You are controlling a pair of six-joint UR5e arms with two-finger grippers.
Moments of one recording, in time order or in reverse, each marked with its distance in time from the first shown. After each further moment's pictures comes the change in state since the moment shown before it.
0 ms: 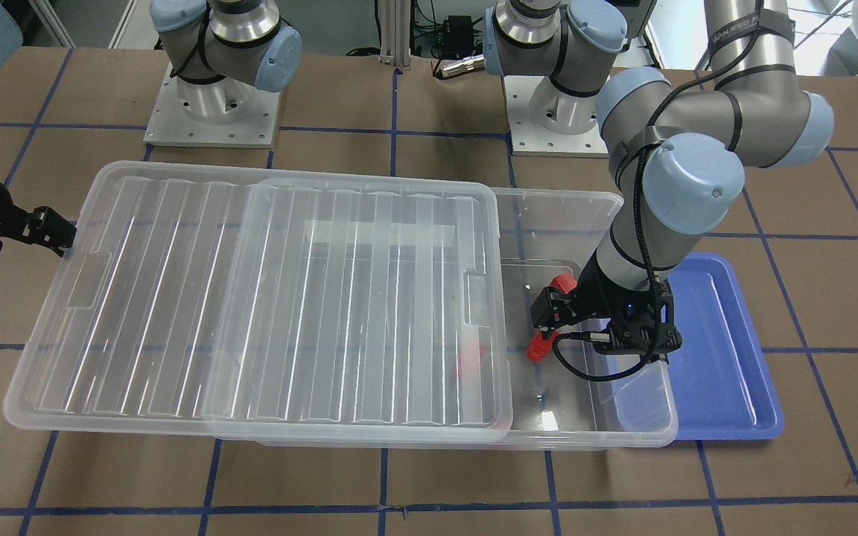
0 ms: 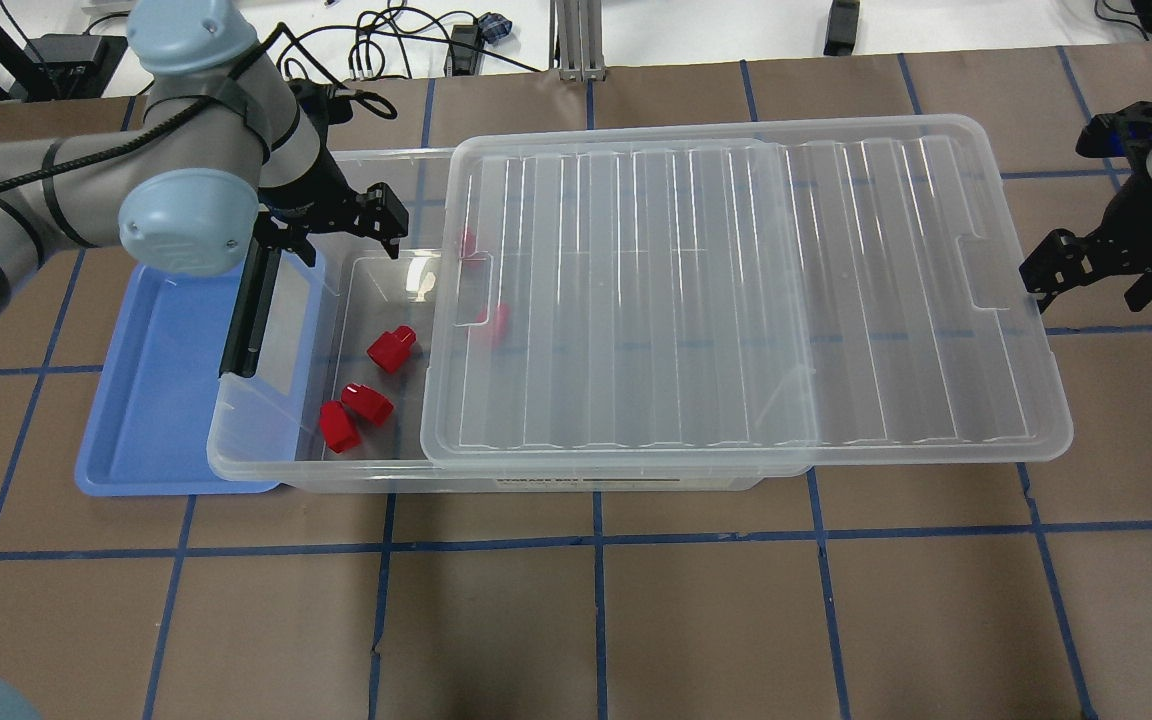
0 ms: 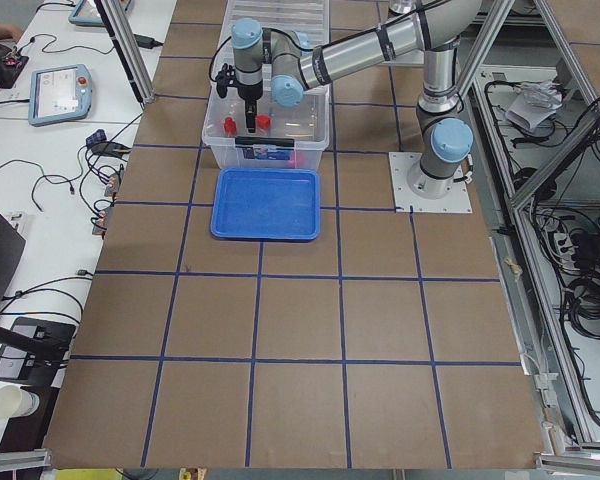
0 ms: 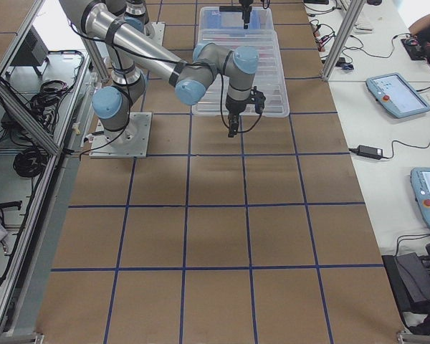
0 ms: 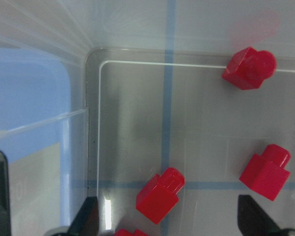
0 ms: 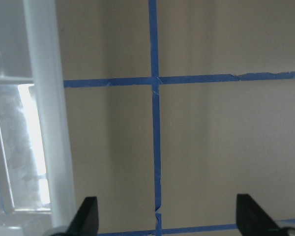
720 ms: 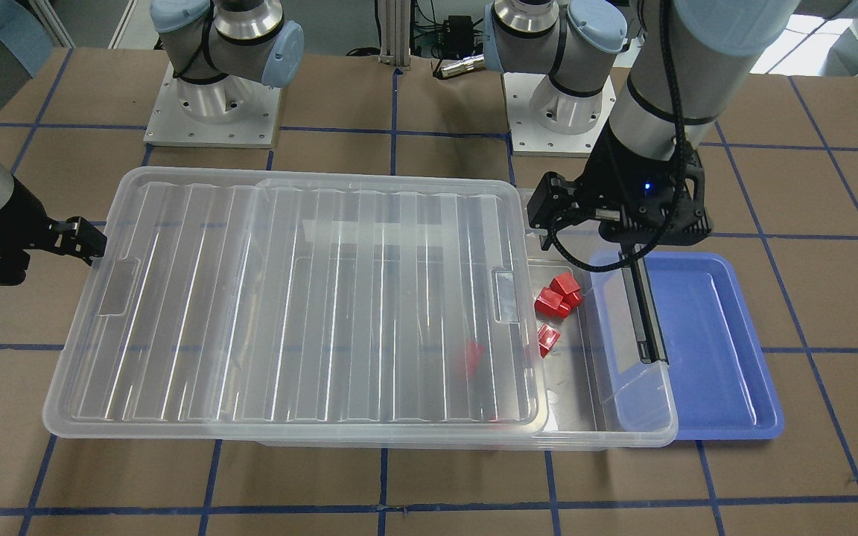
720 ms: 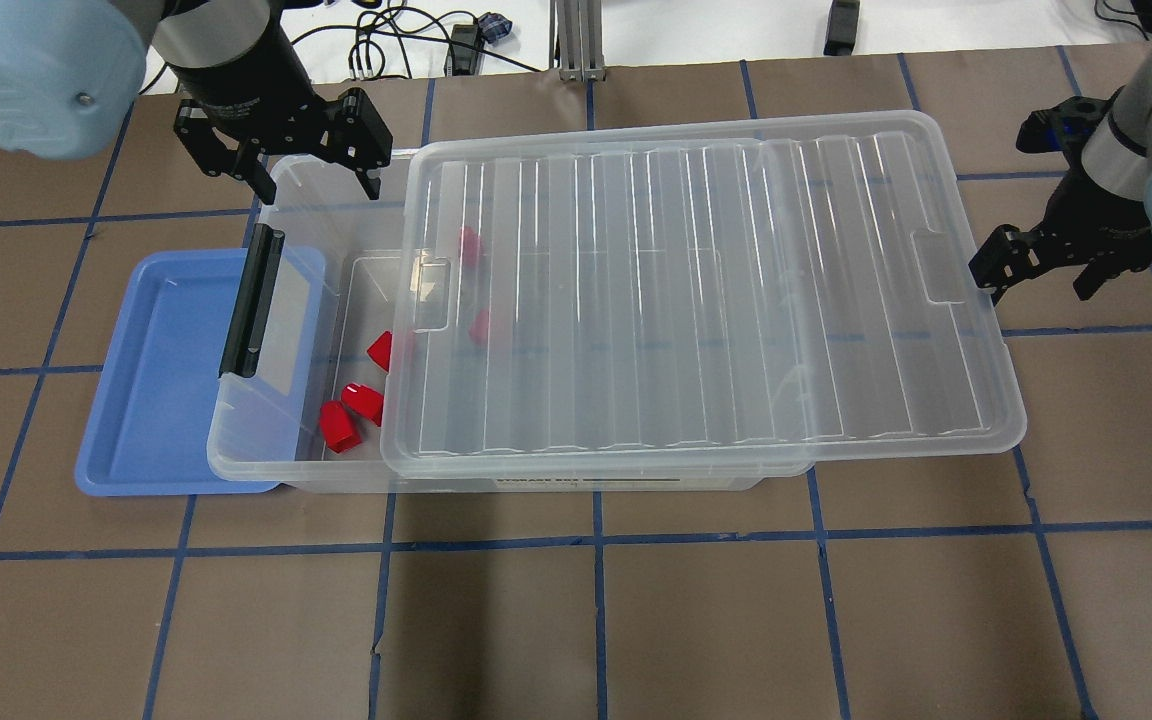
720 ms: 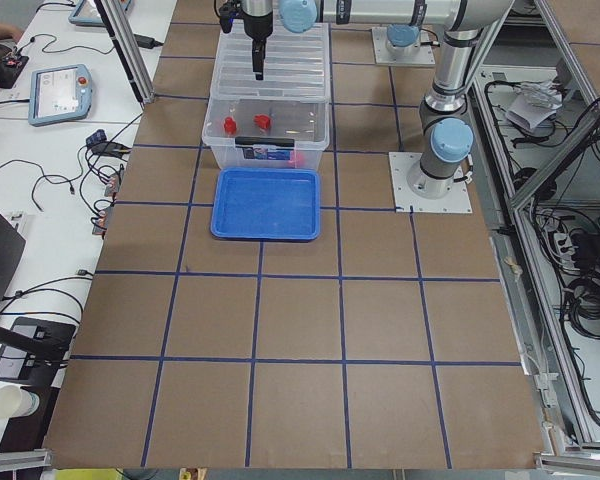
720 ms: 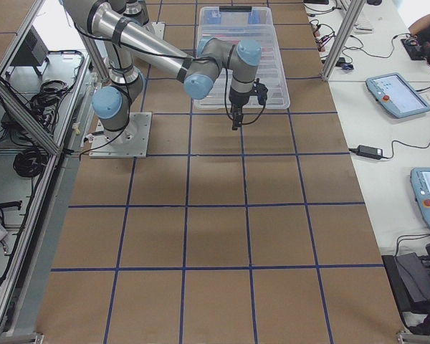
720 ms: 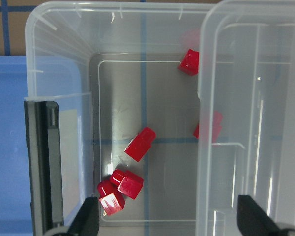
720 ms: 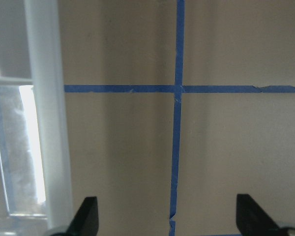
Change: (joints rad) left arm -0.063 0.142 0.219 -0.372 0.012 -0.005; right arm 0.088 0.022 -0.012 -0.008 0.006 0.031
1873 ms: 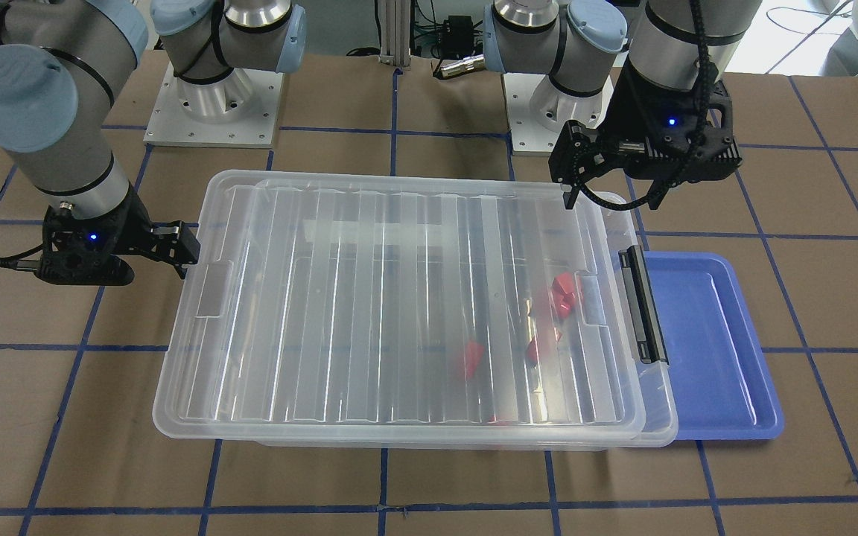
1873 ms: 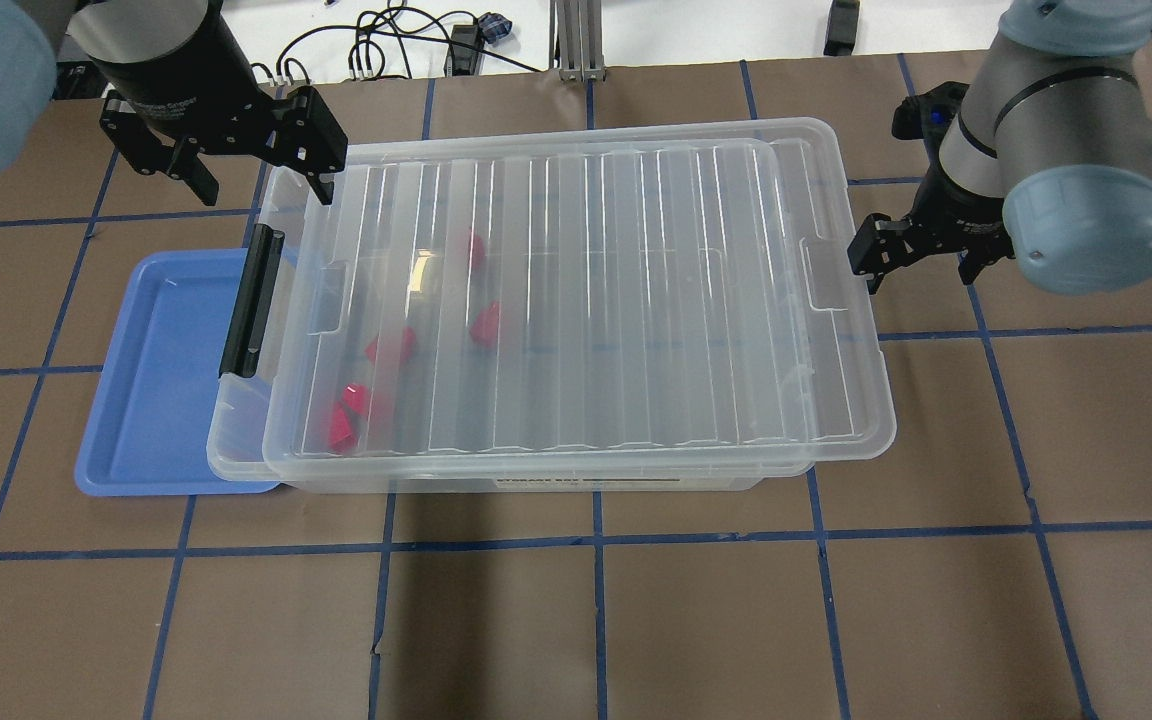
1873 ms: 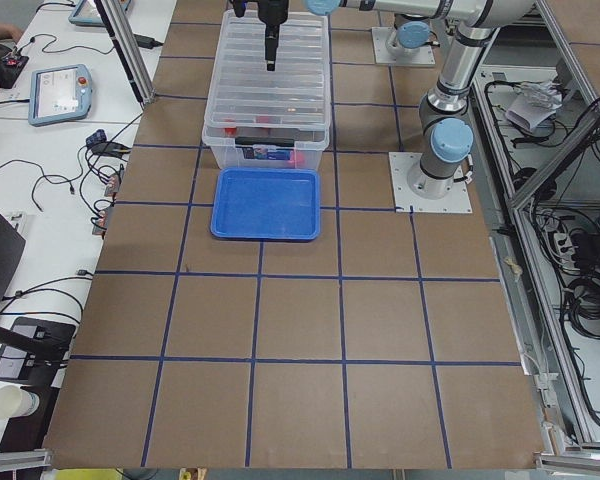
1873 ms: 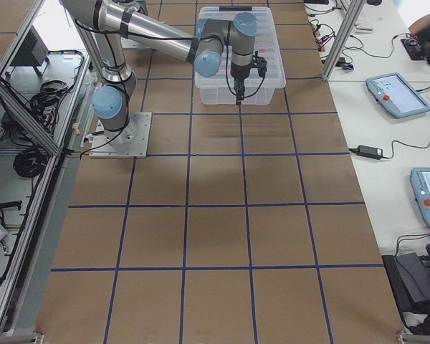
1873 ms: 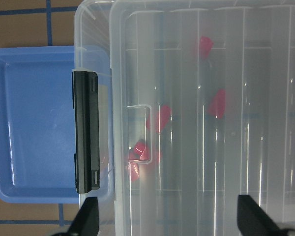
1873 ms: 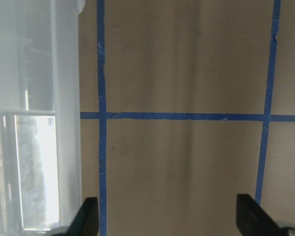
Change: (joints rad) left arm 0.010 0.083 -0.037 -0.023 0.059 0.009; right arm 0.226 -0.007 0.001 -0.062 0.016 0.226
